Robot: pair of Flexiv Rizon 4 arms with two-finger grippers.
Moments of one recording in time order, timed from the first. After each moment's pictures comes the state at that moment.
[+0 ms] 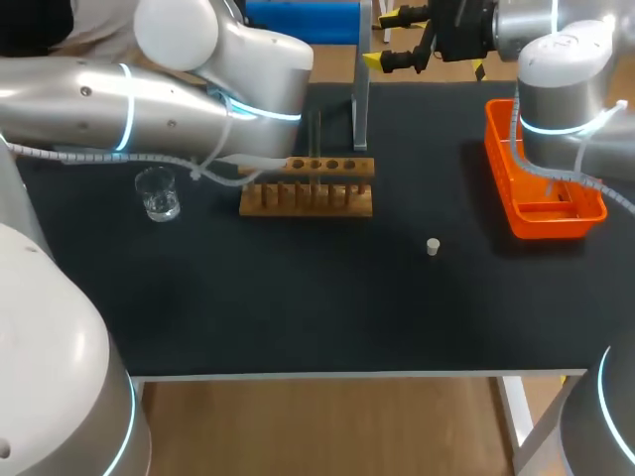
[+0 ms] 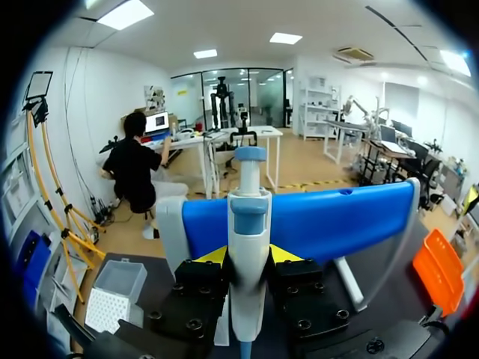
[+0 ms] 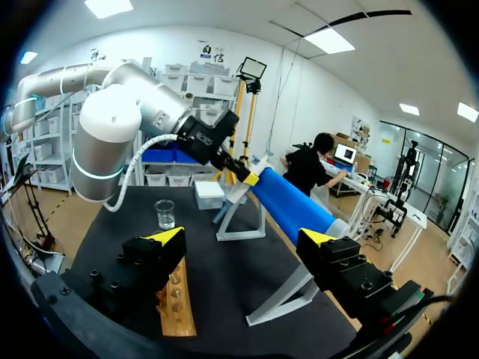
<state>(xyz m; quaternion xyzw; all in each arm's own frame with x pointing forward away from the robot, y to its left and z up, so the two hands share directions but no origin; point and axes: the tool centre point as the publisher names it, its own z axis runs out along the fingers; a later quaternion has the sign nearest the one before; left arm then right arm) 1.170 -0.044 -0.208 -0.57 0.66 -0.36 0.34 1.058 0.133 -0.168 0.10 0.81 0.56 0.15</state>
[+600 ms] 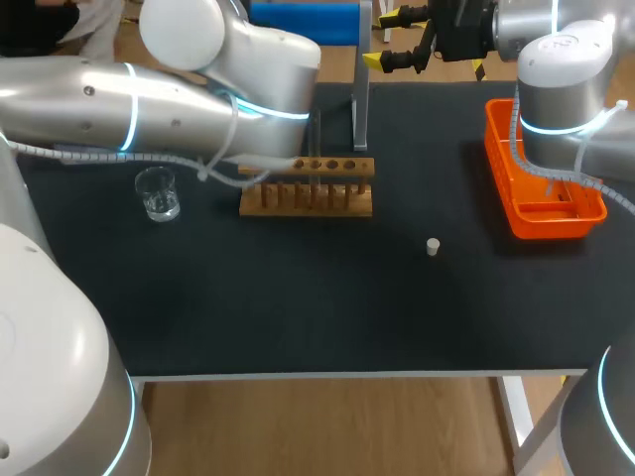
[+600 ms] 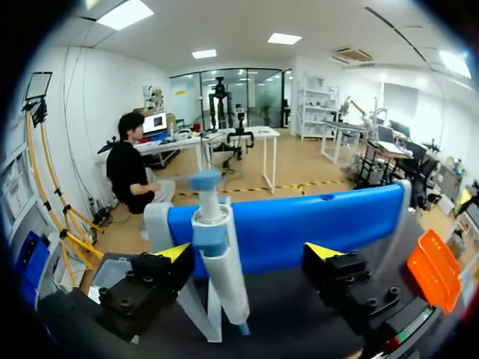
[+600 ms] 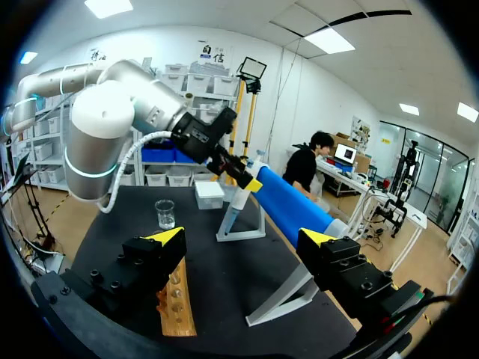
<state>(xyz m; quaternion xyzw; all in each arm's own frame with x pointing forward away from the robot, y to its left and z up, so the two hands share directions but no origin) 1.160 -0.060 -0.200 -0.57 0.66 -0.36 0.33 1.058 0.133 -0.168 0.10 0.81 0.56 0.15</state>
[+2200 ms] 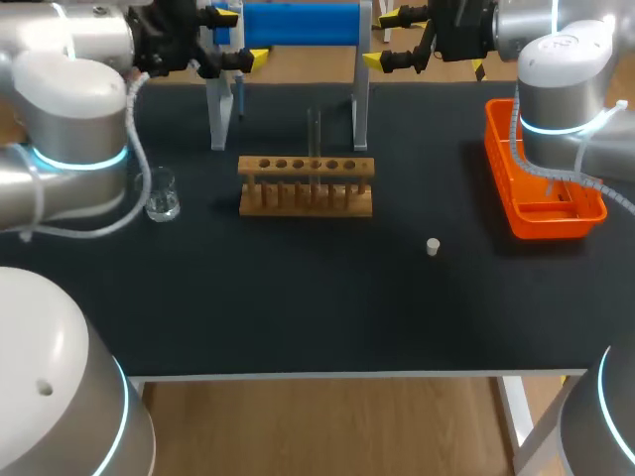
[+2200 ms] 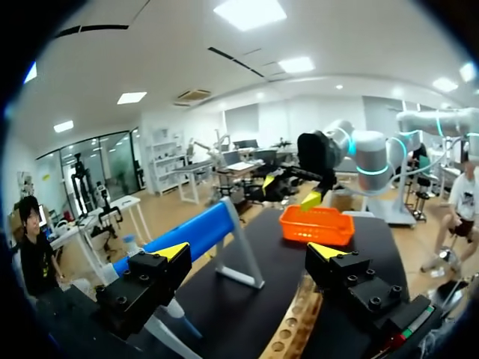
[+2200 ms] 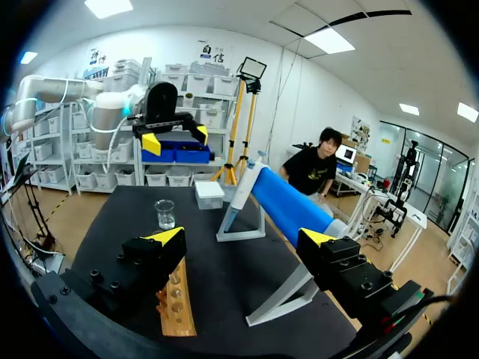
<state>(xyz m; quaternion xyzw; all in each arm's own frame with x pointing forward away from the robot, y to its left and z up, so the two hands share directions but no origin) 1.018 -0.080 -0.130 -0.17 0.78 -0.57 0.19 1.058 0.133 -0.168 0.10 0.81 0.56 0.15</state>
